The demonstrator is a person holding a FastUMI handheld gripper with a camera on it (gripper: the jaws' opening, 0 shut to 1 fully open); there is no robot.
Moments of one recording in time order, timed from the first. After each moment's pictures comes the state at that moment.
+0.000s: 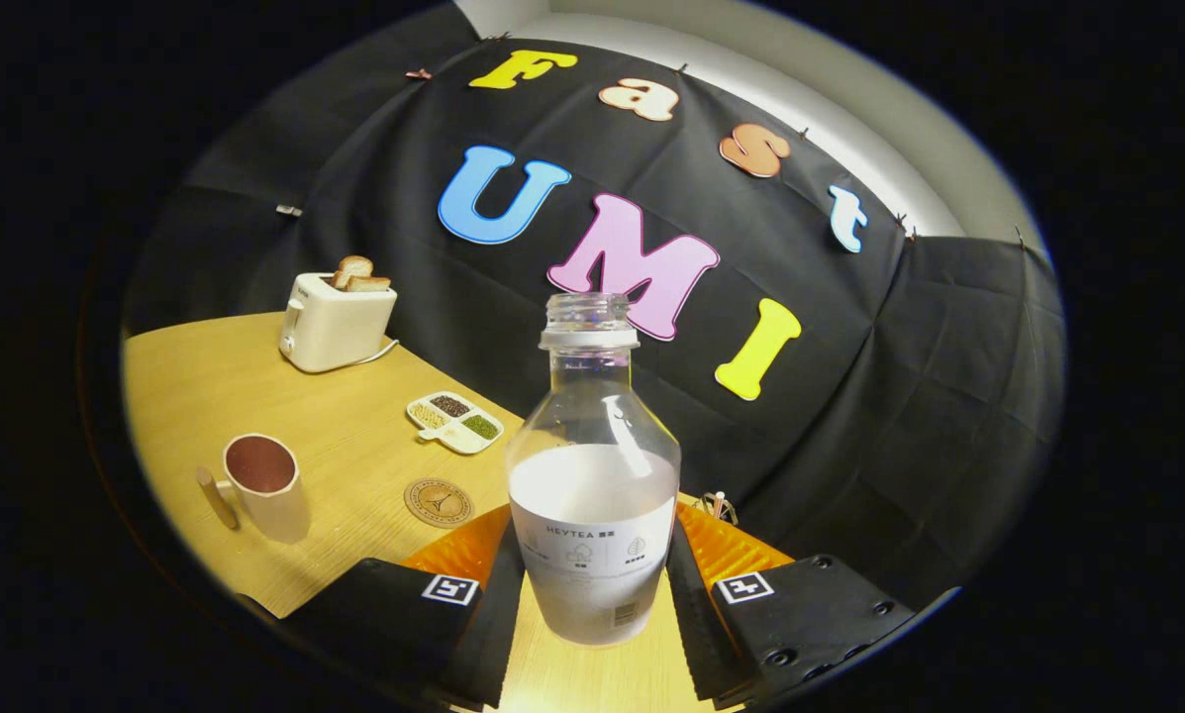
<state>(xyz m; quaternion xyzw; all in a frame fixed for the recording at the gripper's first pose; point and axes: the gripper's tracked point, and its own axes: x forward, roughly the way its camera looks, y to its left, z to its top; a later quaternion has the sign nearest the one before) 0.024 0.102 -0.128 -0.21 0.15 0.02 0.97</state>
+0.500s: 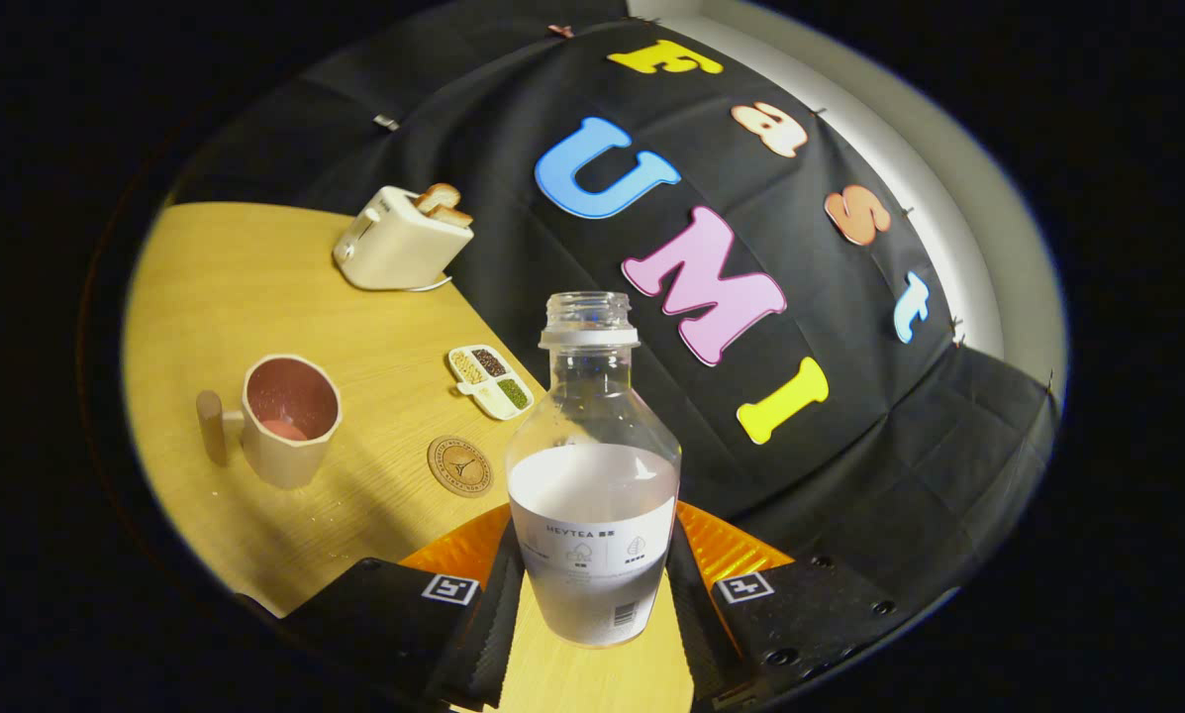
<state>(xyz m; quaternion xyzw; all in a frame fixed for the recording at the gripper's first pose) 0.023 0.170 -0.153 -0.40 0.16 0.07 0.90</state>
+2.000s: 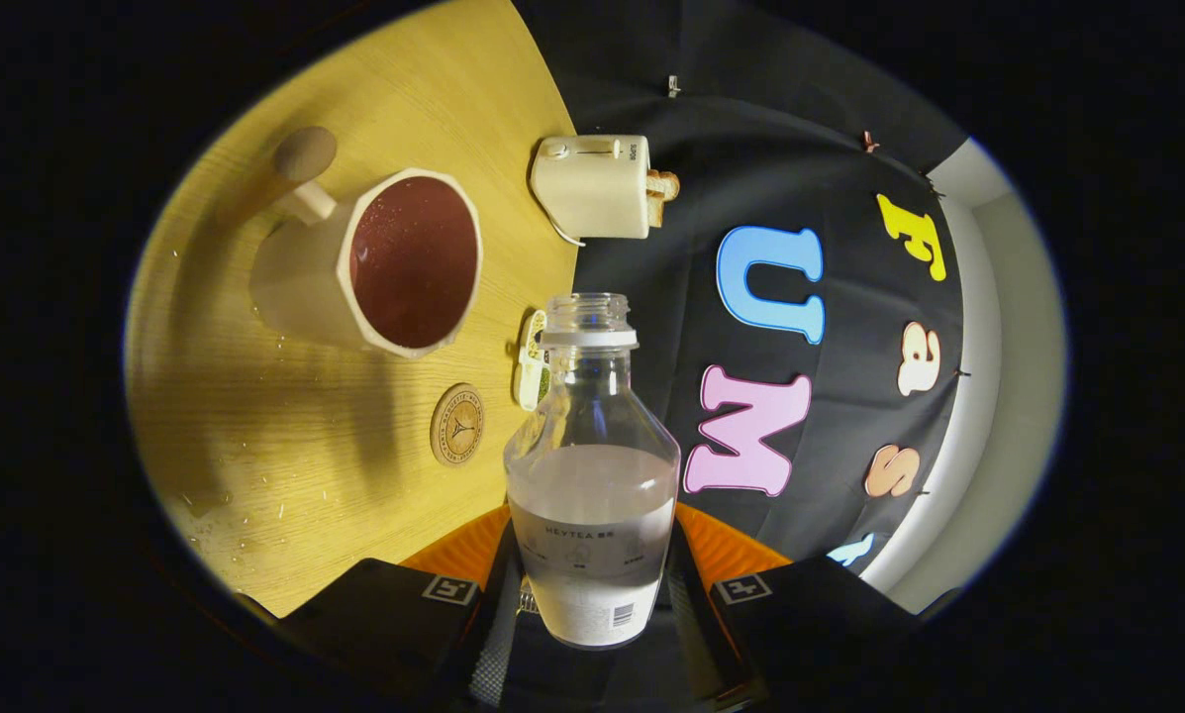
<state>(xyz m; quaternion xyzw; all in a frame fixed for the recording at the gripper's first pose) 0.042 0.232 -0.196 -0.69 0.09 0.14 0.70</state>
